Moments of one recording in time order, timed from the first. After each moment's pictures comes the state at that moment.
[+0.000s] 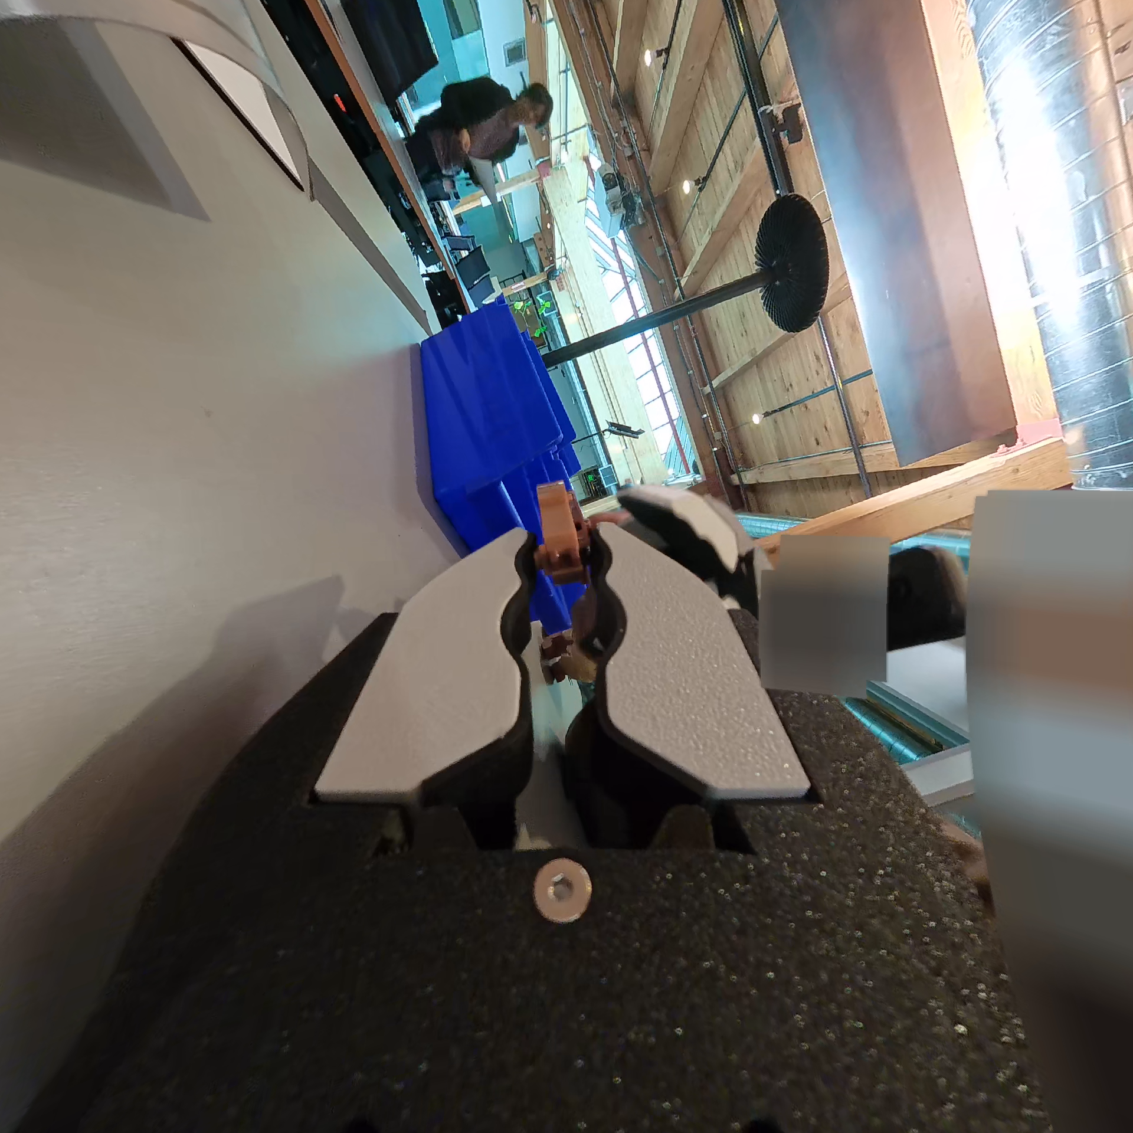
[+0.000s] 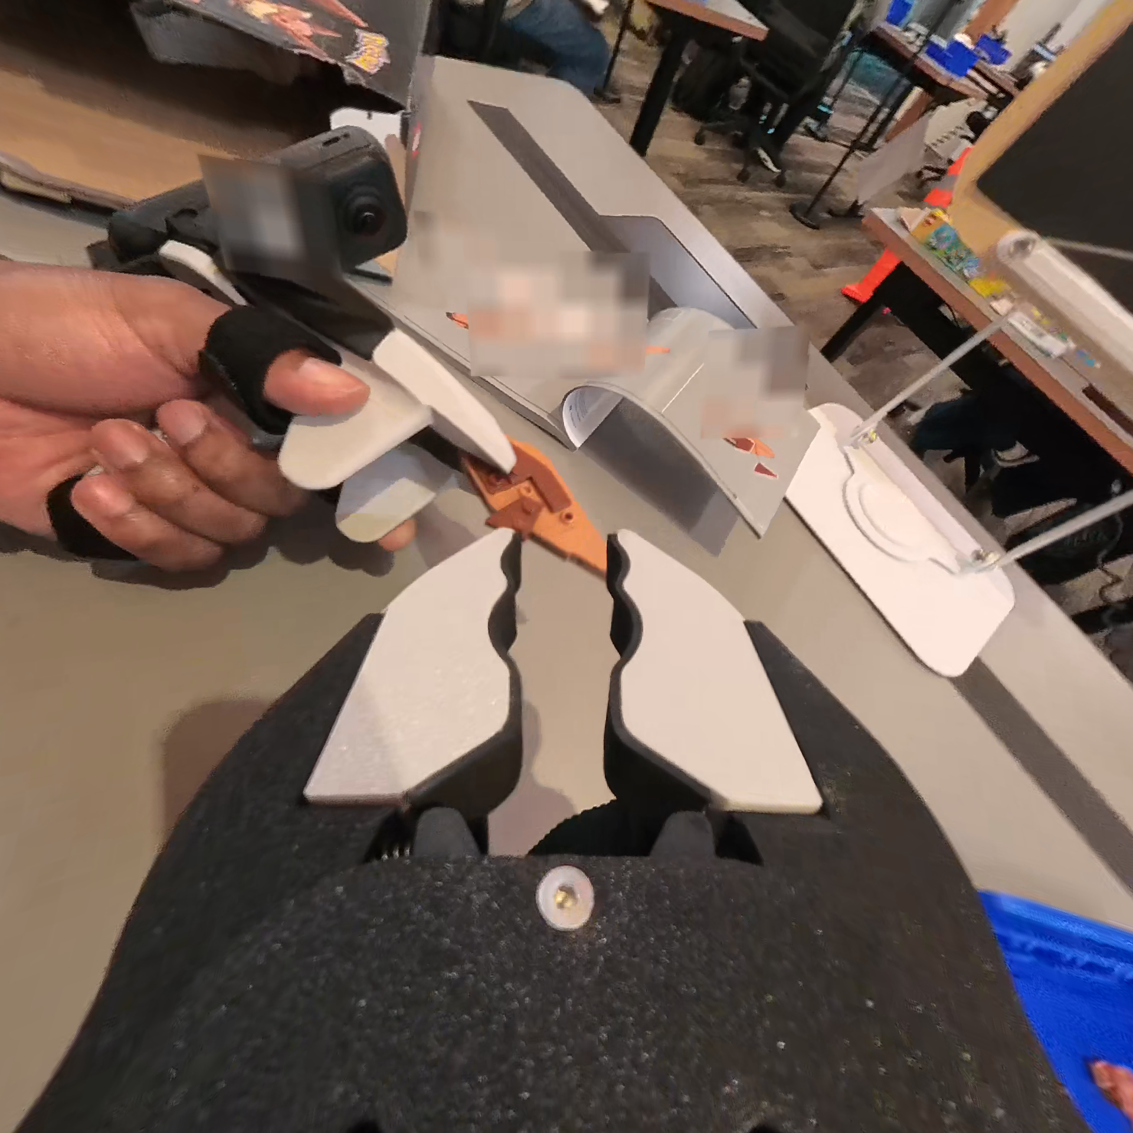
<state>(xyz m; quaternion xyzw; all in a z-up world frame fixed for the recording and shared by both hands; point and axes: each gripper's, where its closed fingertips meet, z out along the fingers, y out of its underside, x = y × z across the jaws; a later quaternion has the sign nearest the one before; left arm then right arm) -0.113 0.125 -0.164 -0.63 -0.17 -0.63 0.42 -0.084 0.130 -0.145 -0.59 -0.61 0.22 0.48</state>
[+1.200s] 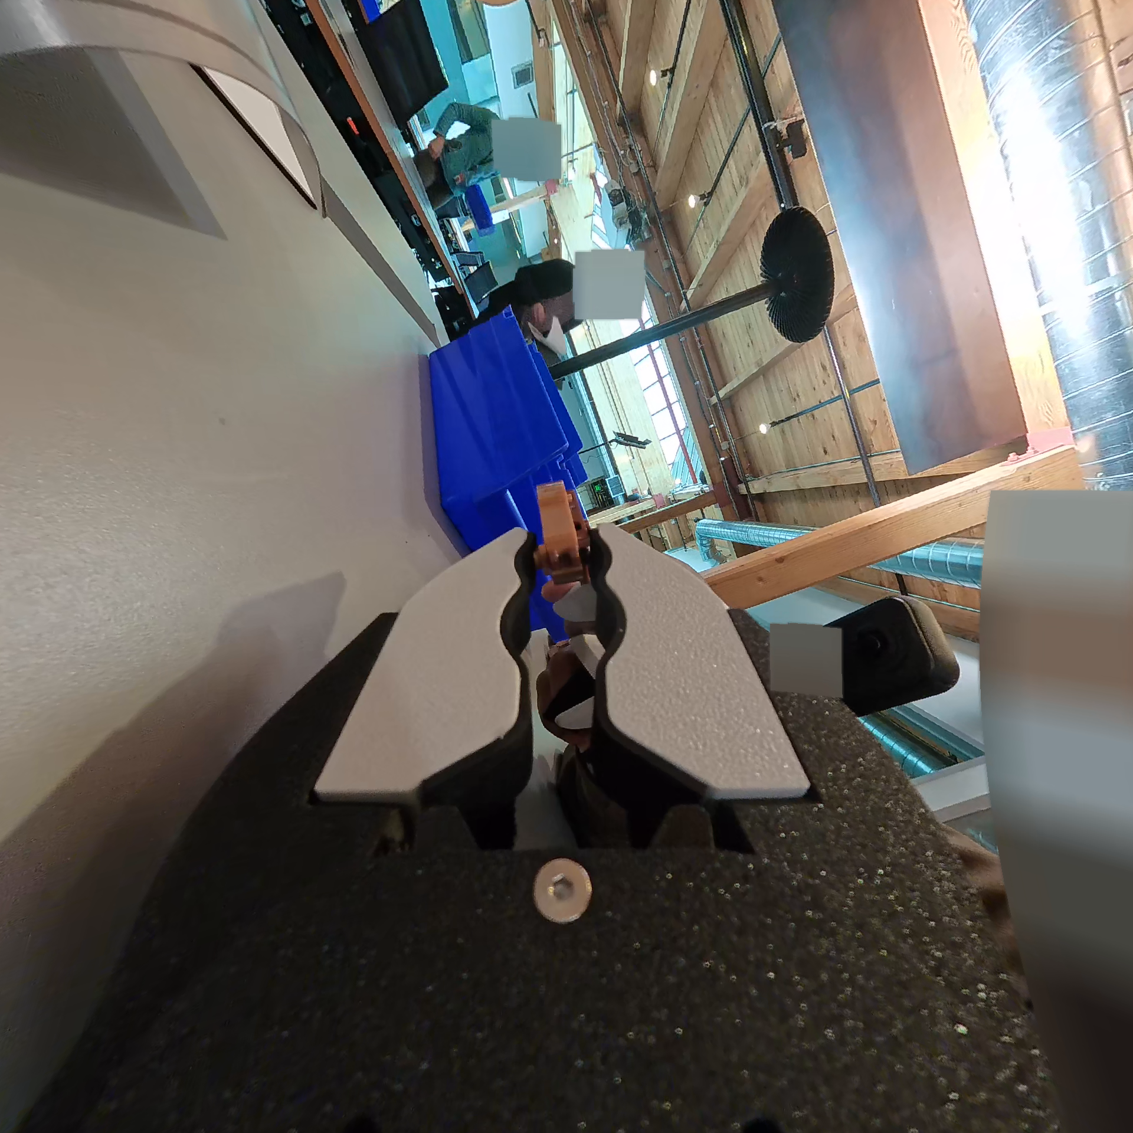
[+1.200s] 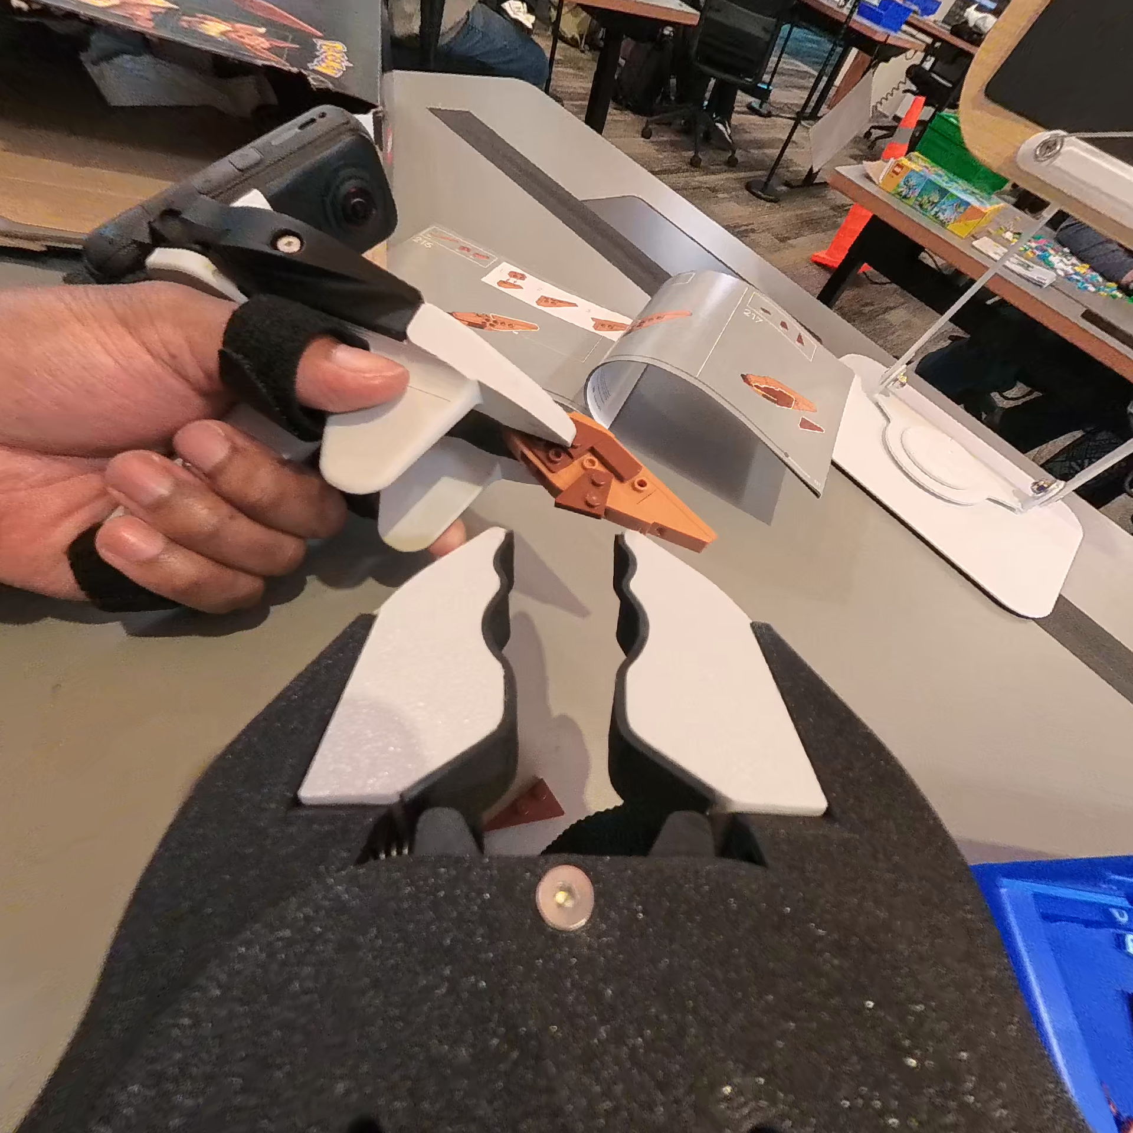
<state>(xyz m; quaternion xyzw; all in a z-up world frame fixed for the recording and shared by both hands) -0.115 0.126 -0.164 -0.63 -0.18 -0.63 0.43 -0.093 0.114 -0.170 -0.63 -0.55 0.24 0.49</state>
